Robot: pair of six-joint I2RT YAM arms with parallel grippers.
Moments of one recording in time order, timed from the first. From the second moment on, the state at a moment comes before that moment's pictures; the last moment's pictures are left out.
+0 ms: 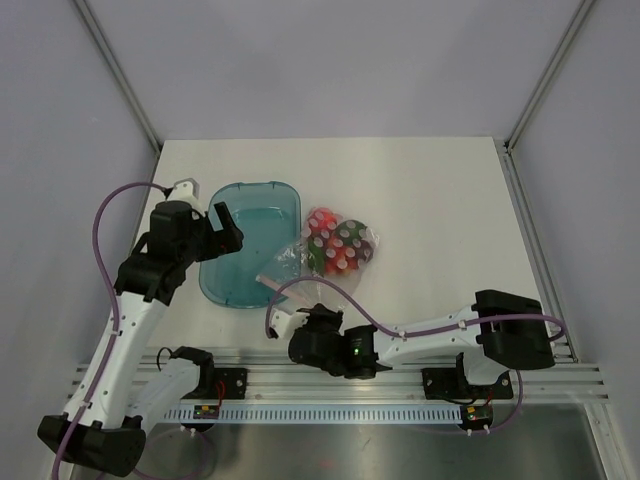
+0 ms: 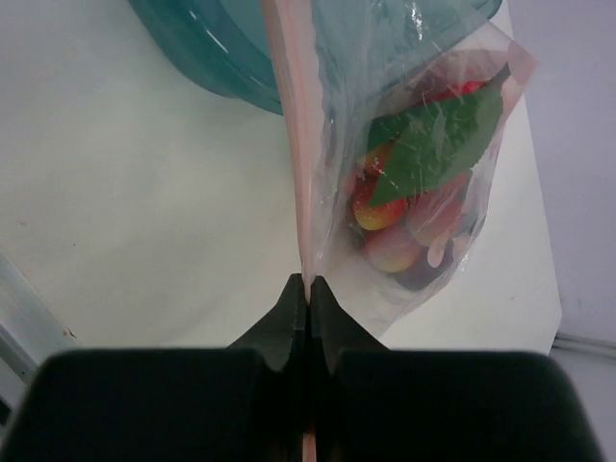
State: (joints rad) left arm -0.22 0.87 1.01 -0.75 -0.05 -0.41; right arm 1.53 1.59 0.90 -0.11 0.86 -0.22
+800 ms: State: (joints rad) left arm -0.22 0.69 0.67 -0.08 0.41 -0.14; right arm 1.05 0.93 0.90 -0.28 0.31 -0.12
